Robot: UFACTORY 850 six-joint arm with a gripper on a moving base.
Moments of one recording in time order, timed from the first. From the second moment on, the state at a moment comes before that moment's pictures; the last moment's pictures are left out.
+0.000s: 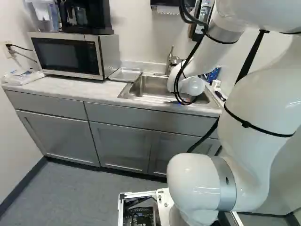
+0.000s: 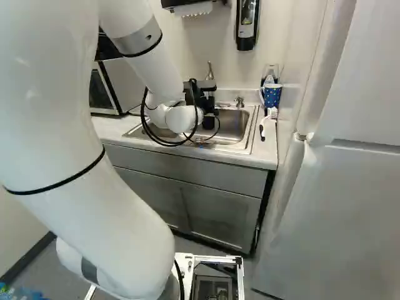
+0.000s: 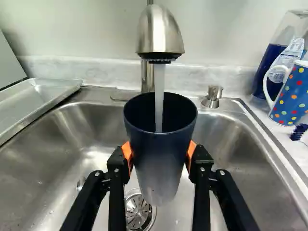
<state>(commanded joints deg) -11.5 -2.1 -34.5 -3.8 40.0 0.0</state>
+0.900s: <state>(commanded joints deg) -11.5 -2.1 -34.5 -3.8 40.0 0.0</state>
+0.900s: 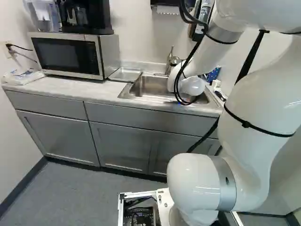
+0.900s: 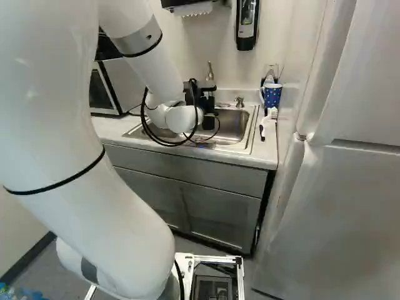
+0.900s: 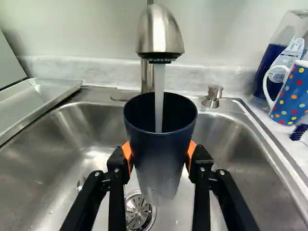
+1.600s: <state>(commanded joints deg) -11.5 -2.1 -34.5 -3.8 40.0 0.0</state>
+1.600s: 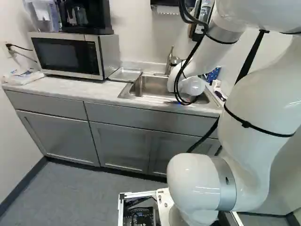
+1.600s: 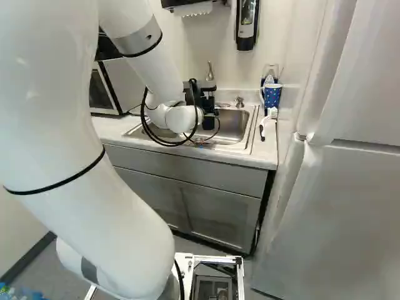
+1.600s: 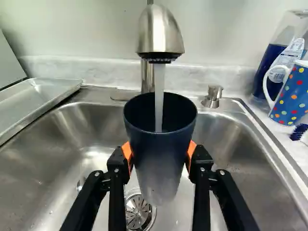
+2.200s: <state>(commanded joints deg) -11.5 -2.1 -34.5 -3.8 40.0 0.0</state>
